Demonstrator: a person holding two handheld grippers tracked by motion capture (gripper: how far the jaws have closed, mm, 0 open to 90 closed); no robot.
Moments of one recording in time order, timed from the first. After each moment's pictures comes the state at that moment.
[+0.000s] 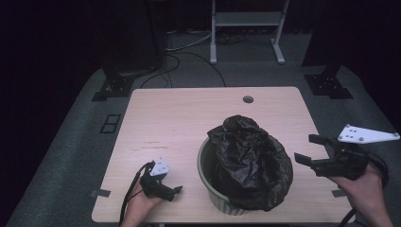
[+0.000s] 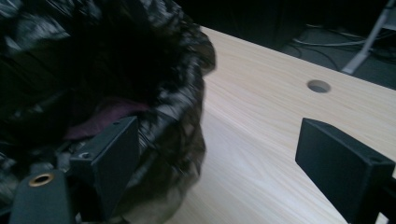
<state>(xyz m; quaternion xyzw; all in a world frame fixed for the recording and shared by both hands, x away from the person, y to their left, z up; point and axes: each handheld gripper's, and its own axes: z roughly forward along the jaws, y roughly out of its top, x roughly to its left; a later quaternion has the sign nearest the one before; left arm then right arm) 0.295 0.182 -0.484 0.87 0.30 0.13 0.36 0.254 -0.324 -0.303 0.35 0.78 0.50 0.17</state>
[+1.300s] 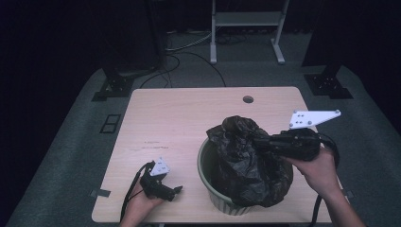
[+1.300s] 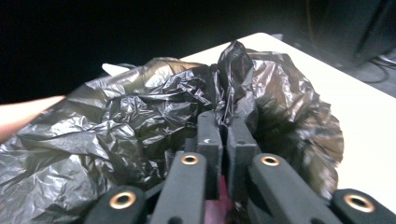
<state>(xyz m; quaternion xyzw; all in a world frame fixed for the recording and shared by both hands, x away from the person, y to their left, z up) 0.295 0.182 -0.484 0.87 0.30 0.13 0.36 0.283 -0.236 -0.280 0.25 0.82 0.51 0.09</state>
